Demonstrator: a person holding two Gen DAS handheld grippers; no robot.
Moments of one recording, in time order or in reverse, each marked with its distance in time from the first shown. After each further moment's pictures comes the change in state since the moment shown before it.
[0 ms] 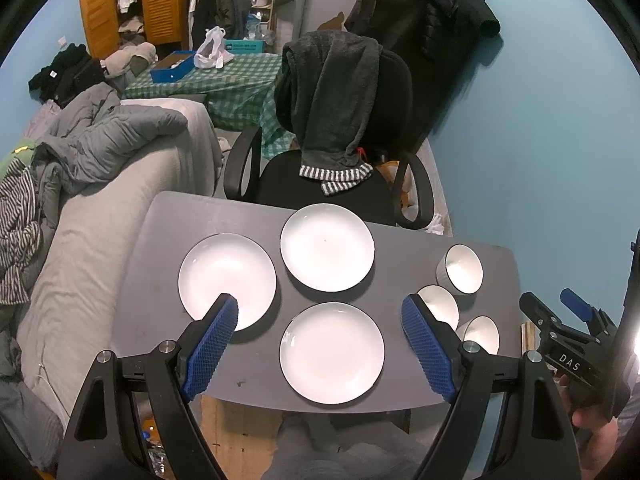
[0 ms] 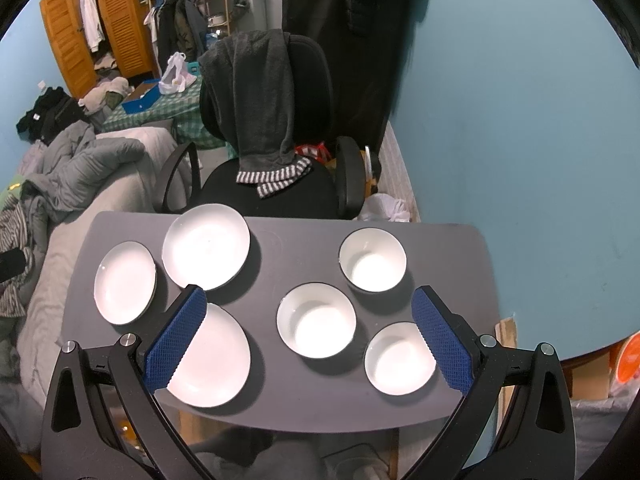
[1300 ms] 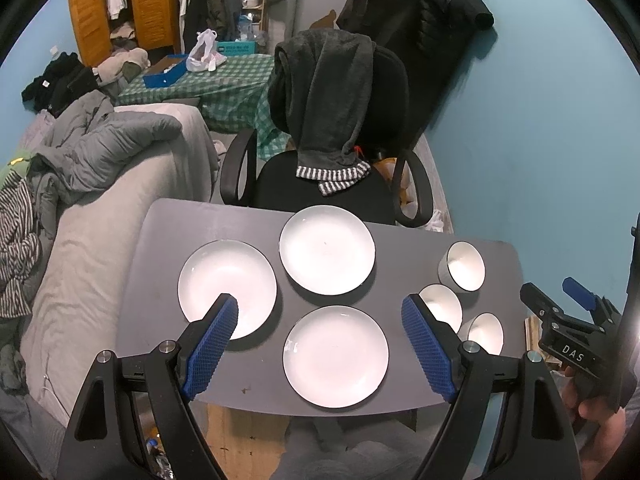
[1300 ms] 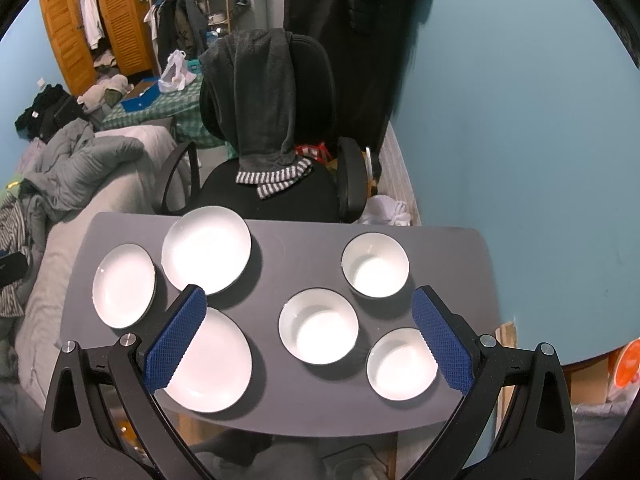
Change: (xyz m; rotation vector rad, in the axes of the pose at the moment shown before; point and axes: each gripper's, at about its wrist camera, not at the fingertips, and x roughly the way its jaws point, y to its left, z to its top) left arm 0.009 0.000 0.004 0.035 0.005 -0.003; right arm 0.000 0.006 0.002 -0.012 0.000 -0.008
